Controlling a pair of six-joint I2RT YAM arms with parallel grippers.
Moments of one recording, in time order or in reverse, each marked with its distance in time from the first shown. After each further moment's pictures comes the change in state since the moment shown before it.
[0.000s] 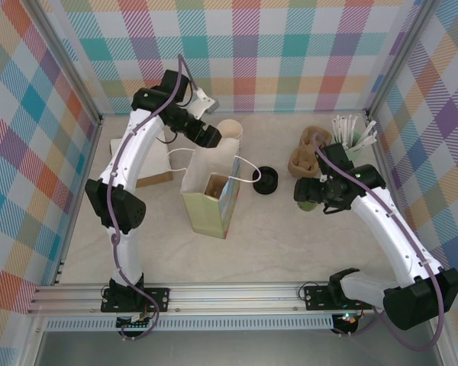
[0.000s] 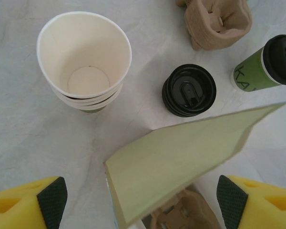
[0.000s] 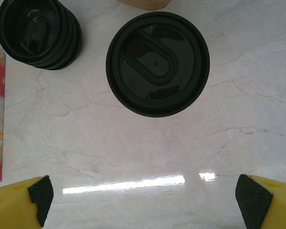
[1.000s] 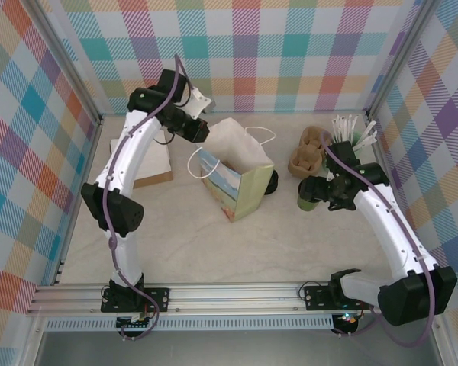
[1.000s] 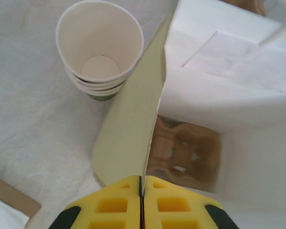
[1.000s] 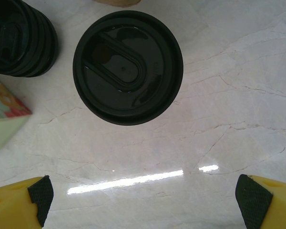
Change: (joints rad) left arm -0.012 -0.071 -0.024 -0.028 -0.077 -0.080; right arm -0.116 0.029 -0.025 0.010 -0.047 -0.043
